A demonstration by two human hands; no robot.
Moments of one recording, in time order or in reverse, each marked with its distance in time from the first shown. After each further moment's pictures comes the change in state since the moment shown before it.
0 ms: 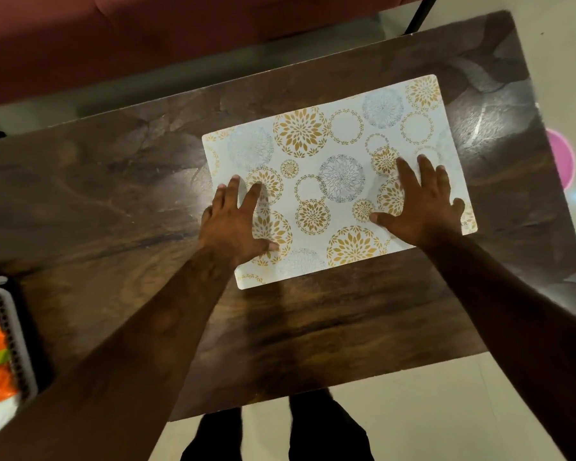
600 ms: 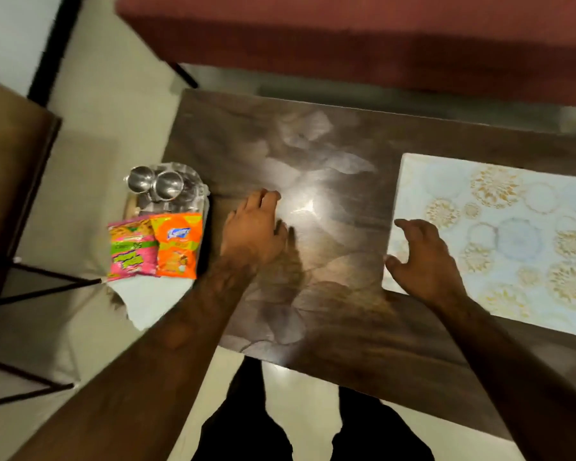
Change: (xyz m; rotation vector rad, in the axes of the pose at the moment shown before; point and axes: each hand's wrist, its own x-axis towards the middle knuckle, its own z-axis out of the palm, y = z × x) left_hand -0.181 -0.195 -0.061 -0.206 0.370 -0.337; right_hand -0.136 -0.248 0.036 0.054 -0.124 -0.415
